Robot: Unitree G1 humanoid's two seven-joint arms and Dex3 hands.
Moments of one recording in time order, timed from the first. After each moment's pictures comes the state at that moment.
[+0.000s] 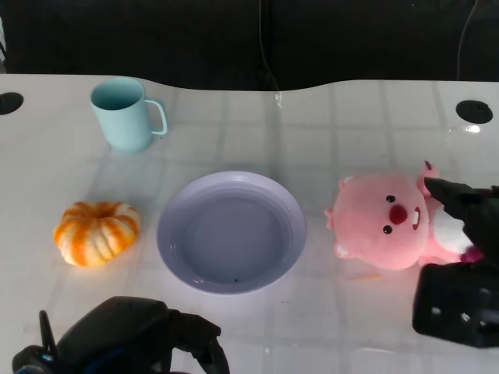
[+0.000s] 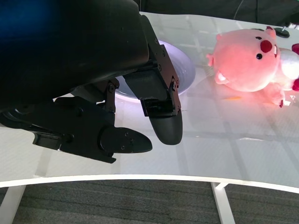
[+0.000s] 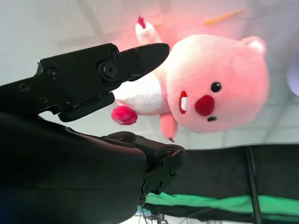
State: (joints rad) left arm 0.24 0.47 -0.22 -0.50 0.51 -0.03 -0.45; right arm -0.10 -0.45 0.21 -0.21 -0.86 0.31 0.32
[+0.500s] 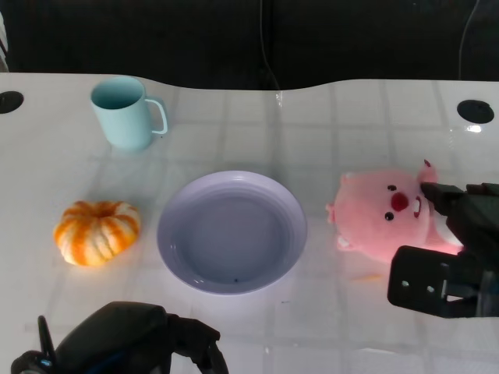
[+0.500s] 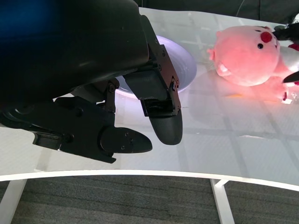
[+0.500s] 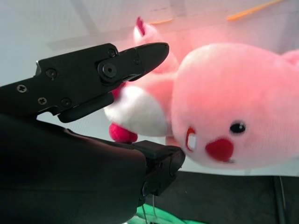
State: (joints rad) left arm 0.26 0.47 -0.21 -0.52 0.51 -0.02 -0.45; right arm -0.27 -0.39 0.32 0.13 -0.90 0.33 0.21
